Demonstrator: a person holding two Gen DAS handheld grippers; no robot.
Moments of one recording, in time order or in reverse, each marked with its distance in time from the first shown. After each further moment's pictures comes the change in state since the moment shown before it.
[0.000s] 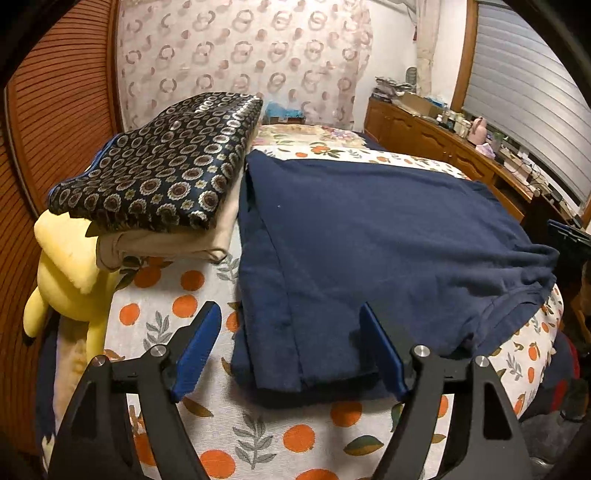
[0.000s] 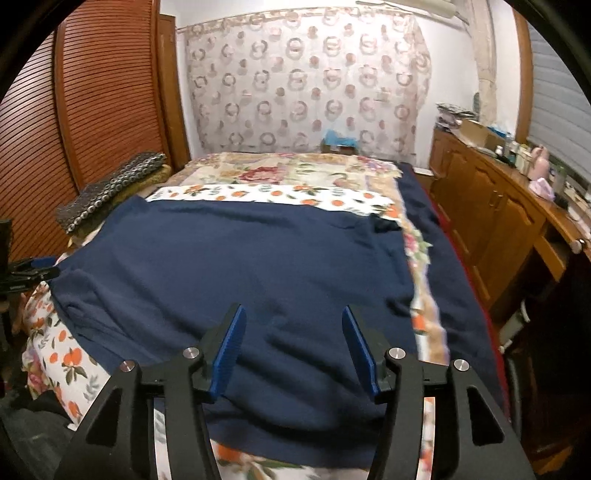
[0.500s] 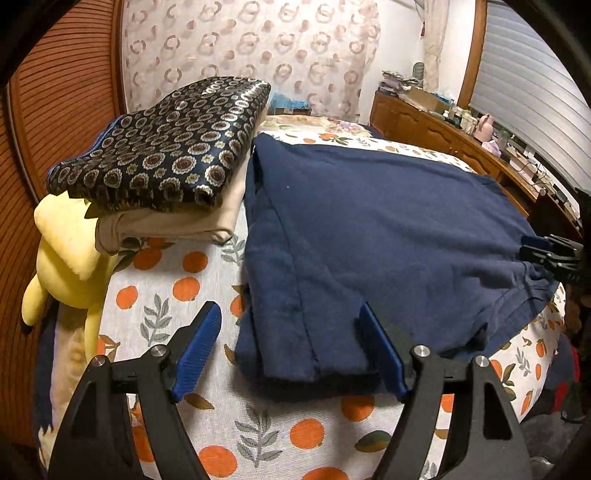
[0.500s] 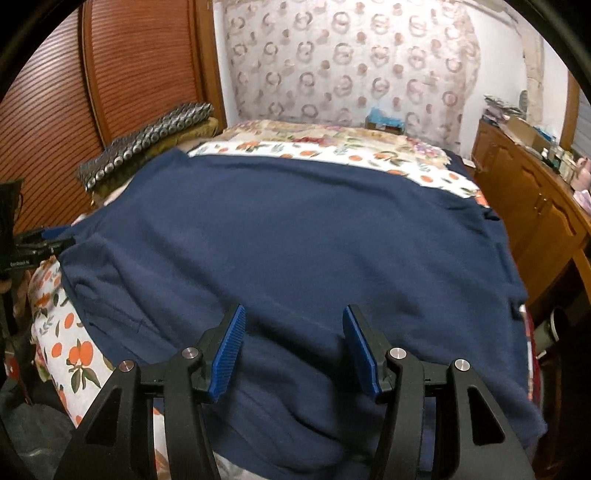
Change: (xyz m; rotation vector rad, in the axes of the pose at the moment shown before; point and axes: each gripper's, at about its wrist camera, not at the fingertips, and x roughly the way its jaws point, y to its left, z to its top) left arm 0.010 0.003 -0.010 -0.021 0.034 0.010; right arm 0.066 0.040 0.004 -0.083 0.110 0.121
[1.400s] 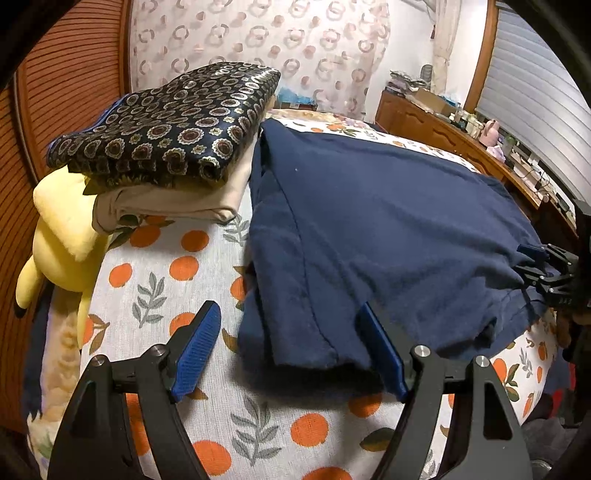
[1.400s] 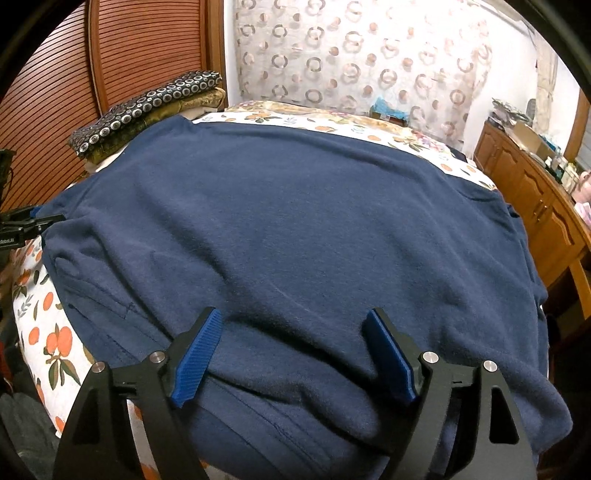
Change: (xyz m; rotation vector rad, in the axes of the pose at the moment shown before) left arm 0.006 0.004 -0.013 -0.049 0.012 -0.008; right arm 0.022 0.015 0.002 -0.063 0.053 -0.047
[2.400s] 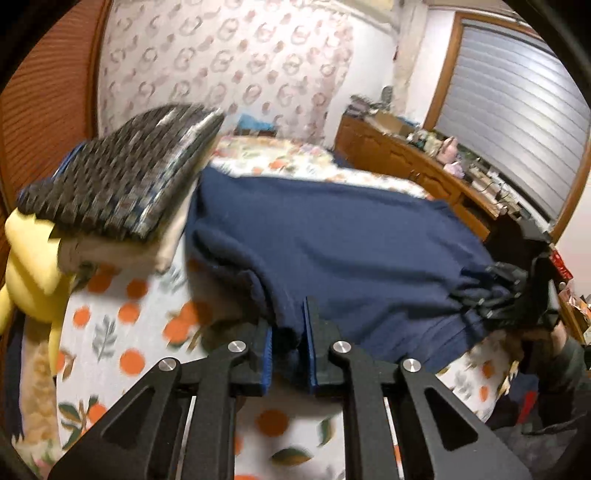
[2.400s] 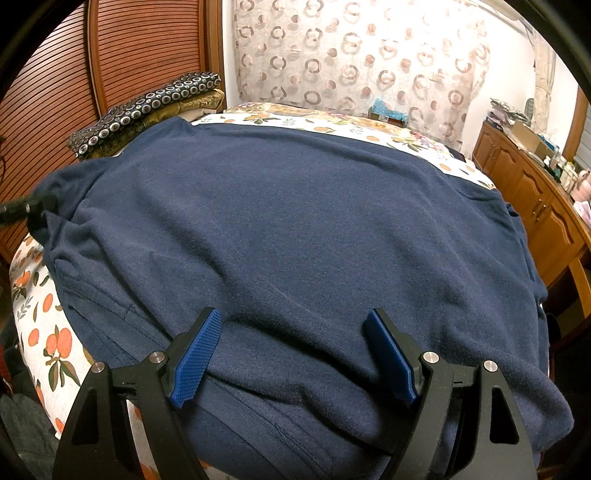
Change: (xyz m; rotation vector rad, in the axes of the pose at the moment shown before) left arm -0.028 -0.043 0.028 0.045 -0.111 -0.164; right arm -0.001 -0.001 -0.003 0.005 -0.006 -0.001
